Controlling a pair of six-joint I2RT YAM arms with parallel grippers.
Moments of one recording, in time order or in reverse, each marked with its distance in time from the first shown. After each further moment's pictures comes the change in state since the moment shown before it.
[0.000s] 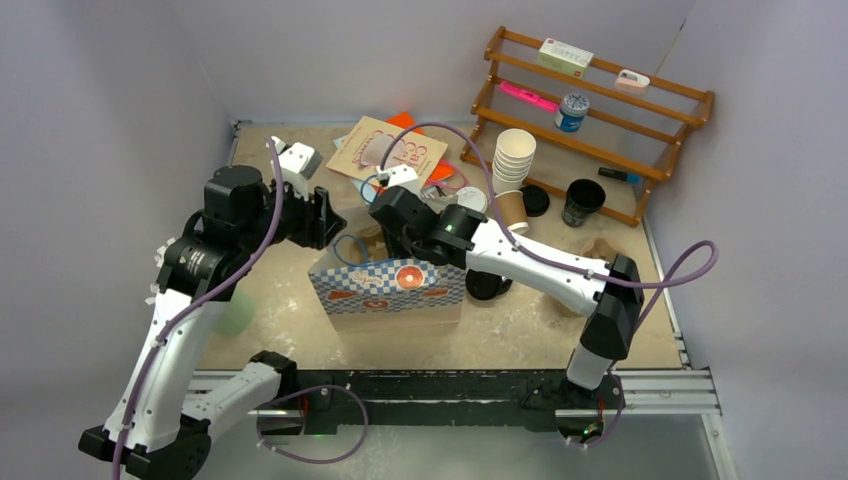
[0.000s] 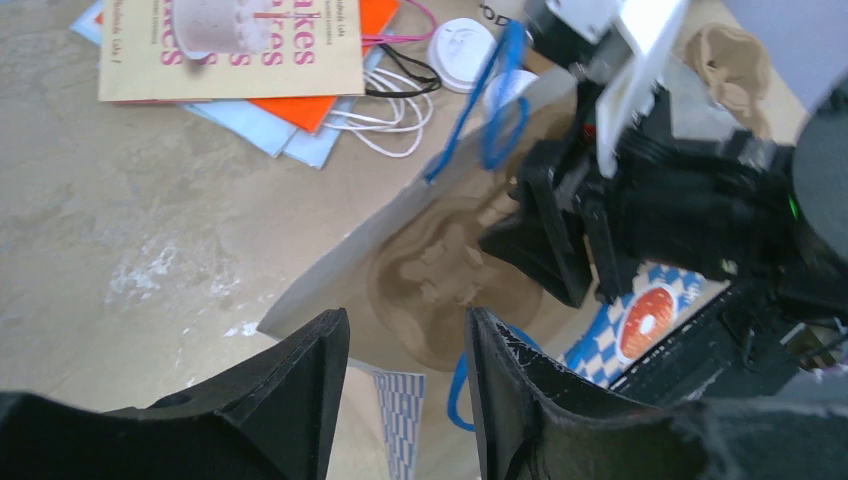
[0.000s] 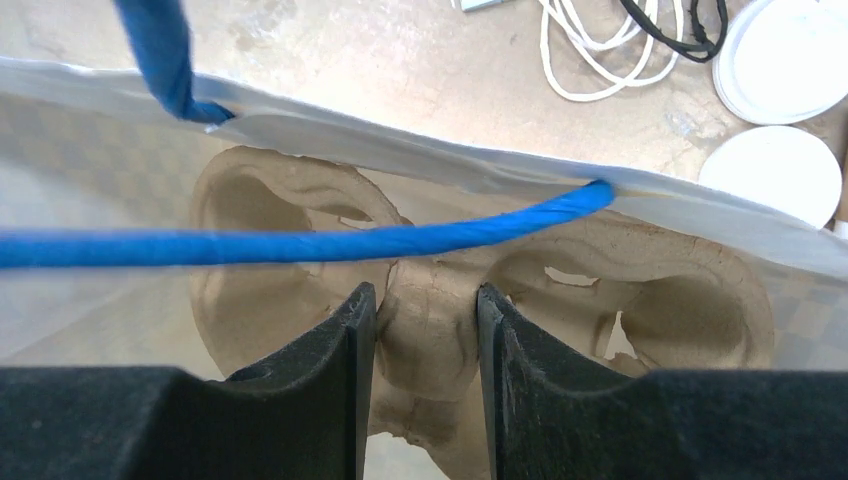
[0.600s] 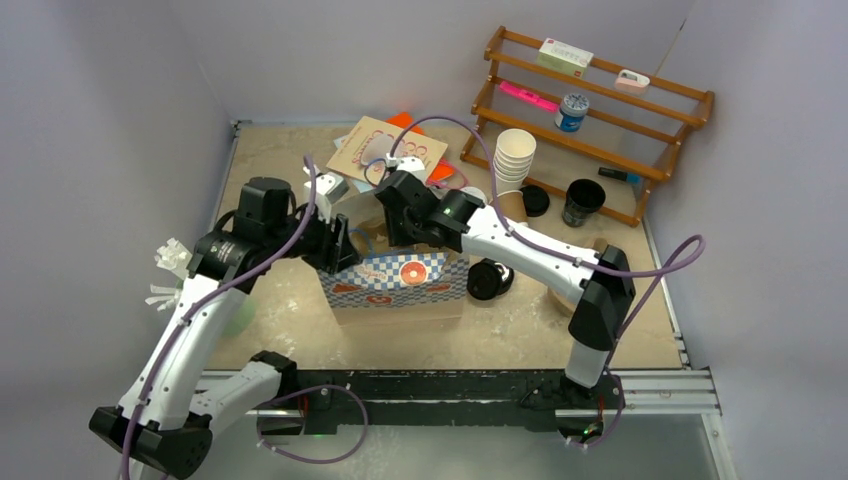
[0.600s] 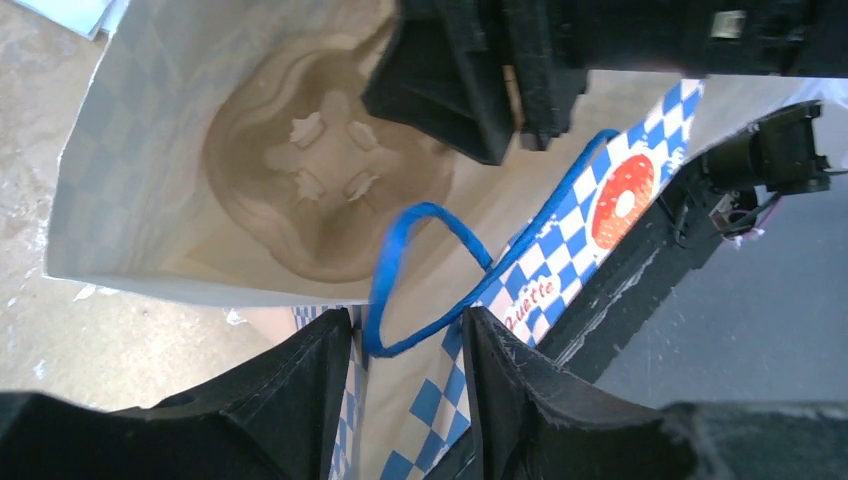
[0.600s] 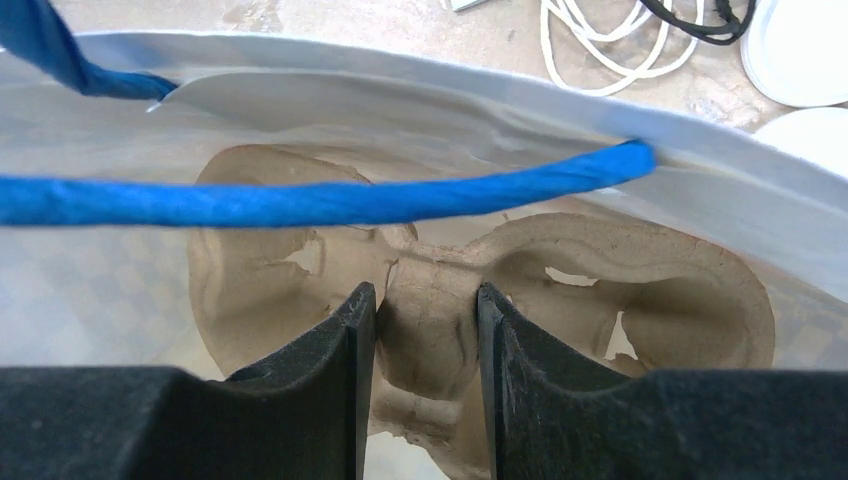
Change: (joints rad) left arm -0.001 0.036 -0.169 -0.038 0.225 0.032; right arm -0.094 0.051 0.047 0.001 -0.108 0.064
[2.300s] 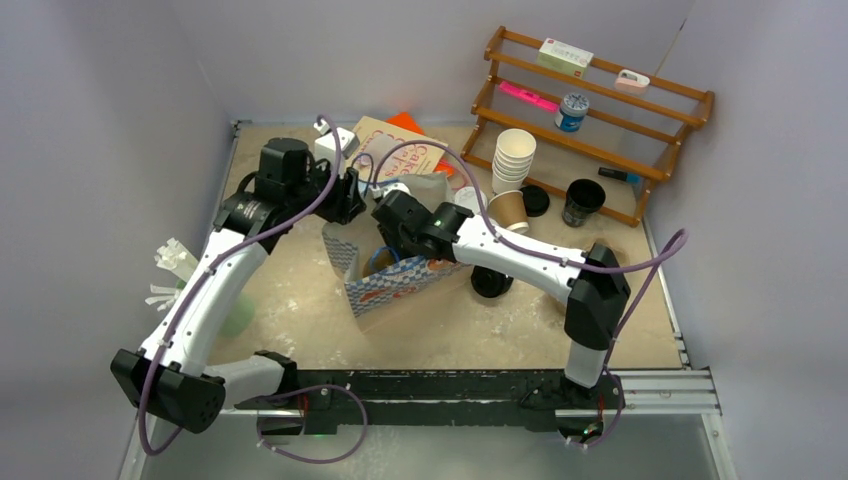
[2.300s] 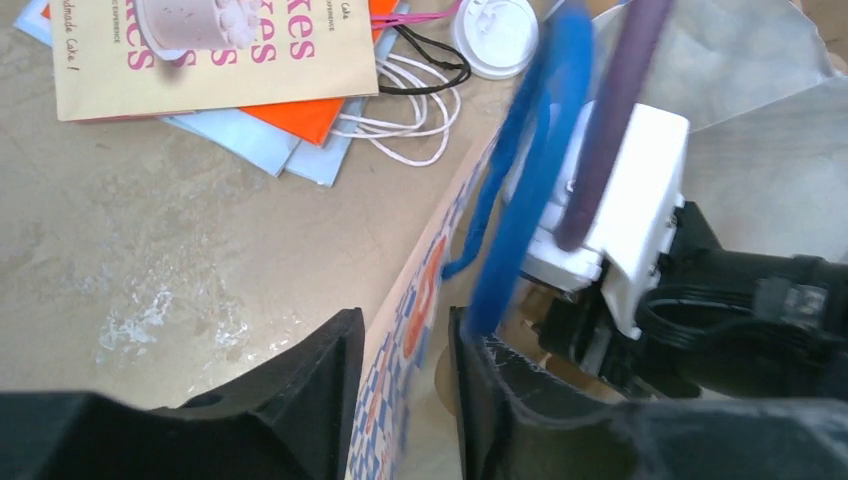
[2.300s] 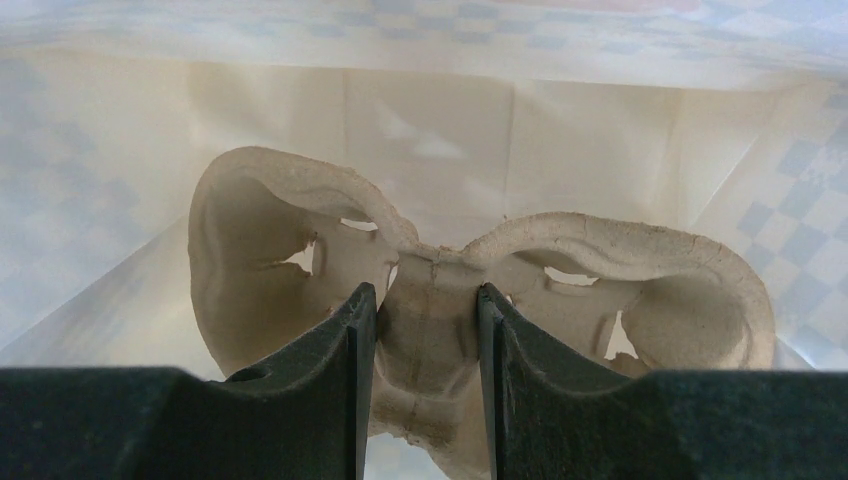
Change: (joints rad) left arm -0.005 0.217 0.132 0.215 -0.185 0.042; right arm 0.028 0.029 -0.103 -0.013 -0.084 -0.202
